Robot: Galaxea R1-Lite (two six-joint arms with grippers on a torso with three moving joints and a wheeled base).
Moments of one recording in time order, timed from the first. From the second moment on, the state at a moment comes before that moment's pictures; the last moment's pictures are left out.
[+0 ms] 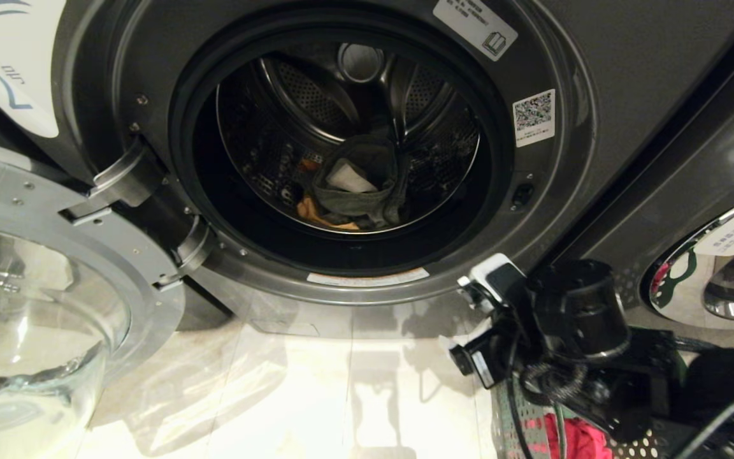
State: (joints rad) left arm 0.00 0.00 0.00 0.00 0.00 -0.01; right arm 0.75 1.69 -0.71 -0.51 -0.41 -0.07
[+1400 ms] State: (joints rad) left arm 0.00 0.00 0.00 0.00 0.00 -0.01; right arm -0.11 1.91 -0.18 -0.41 -0.18 0.48
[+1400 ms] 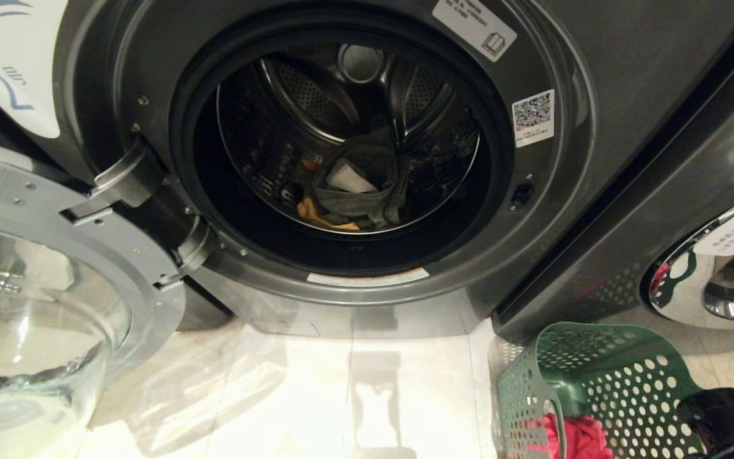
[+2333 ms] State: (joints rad) left arm 0.00 0.00 0.00 0.00 0.00 -0.01; right arm -0.20 2.50 -0.56 -0.63 -0.03 0.36
